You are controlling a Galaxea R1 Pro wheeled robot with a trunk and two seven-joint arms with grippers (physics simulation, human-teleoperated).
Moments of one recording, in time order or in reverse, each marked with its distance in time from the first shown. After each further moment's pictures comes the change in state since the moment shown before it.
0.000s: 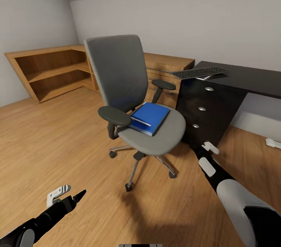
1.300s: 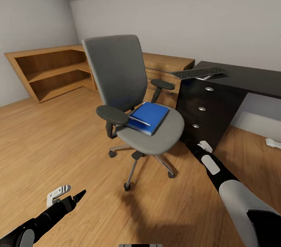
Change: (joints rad) left arm 0.000 0.000 0.001 0.000 0.000 0.000 0.000; right arm 0.020 -0.014 -0.001 -0.085 -0.146 0.256 0.116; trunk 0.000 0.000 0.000
